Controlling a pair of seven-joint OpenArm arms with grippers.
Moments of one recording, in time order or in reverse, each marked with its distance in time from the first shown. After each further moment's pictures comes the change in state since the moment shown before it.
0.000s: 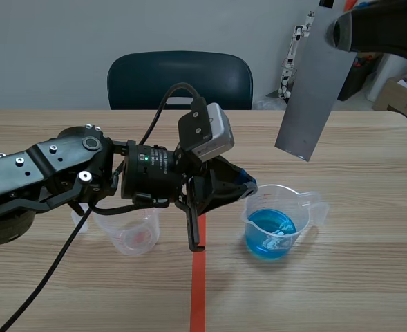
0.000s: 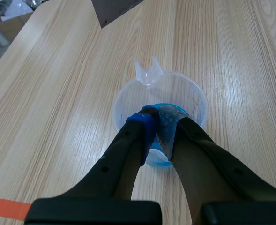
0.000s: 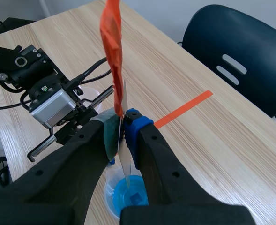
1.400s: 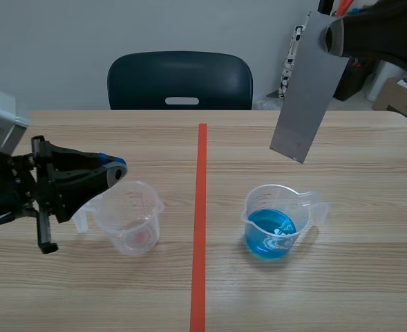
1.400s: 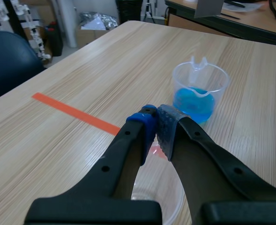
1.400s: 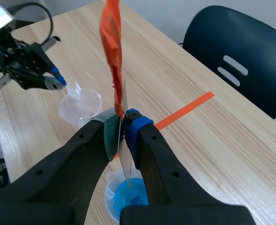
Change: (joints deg) left arm 24.8 -22.6 -25.6 6.4 -9.2 -4.8 -23.6; right arm 0.0 -4.0 0.0 0.0 -3.2 -1.8 -1.0
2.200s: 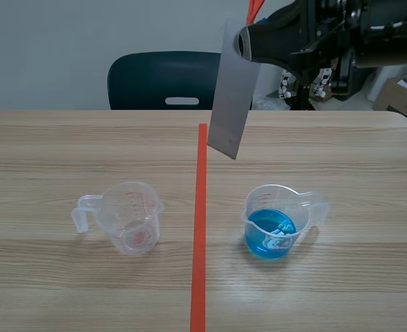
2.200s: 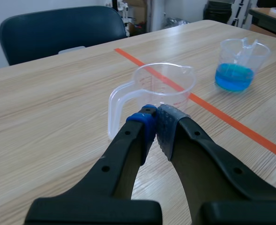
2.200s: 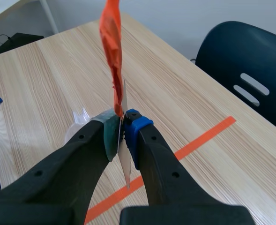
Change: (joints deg) left arm 38.8 5.5 -28.5 -6.0 11.0 10.8 -29.1; right arm 8.9 -33.5 0.0 -0.1 -11.3 -1.4 -24.6
